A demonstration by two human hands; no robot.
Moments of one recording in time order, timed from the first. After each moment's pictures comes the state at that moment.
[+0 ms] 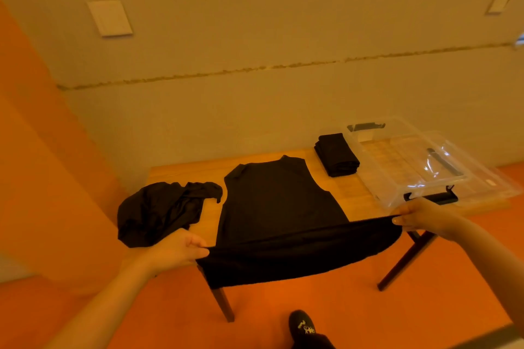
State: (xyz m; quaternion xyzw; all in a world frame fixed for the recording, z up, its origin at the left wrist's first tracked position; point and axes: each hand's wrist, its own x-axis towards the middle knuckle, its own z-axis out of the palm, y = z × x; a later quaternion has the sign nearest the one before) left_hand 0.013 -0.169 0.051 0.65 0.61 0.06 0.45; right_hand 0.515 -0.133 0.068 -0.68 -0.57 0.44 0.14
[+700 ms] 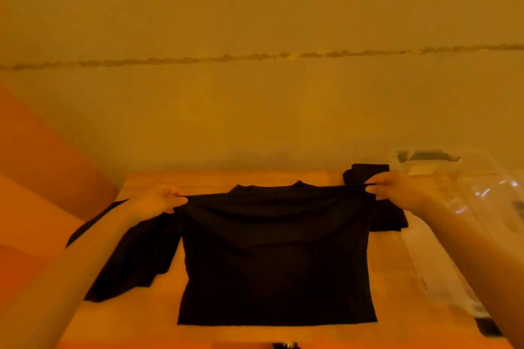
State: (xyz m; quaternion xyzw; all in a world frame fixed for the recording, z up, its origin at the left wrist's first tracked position) left_hand 0.000 0.100 0.034 0.50 0.74 0.11 0.44; right_hand 0.467 0.186 0.036 -0.66 -0.60 0.43 0.14
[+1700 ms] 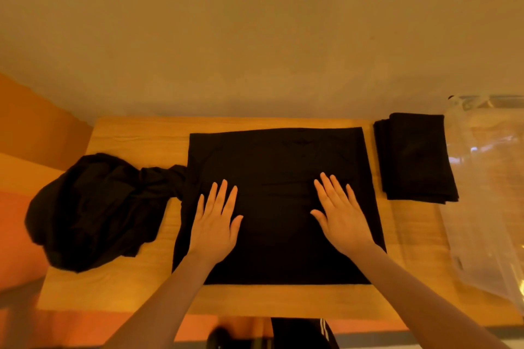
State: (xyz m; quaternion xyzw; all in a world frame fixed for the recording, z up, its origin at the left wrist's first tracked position) left_hand 0.104 0.042 -0.152 0.70 0.71 -0.05 0.09; right_hand 0.378 0.107 -0.134 -0.55 -0.82 0.12 -0.09
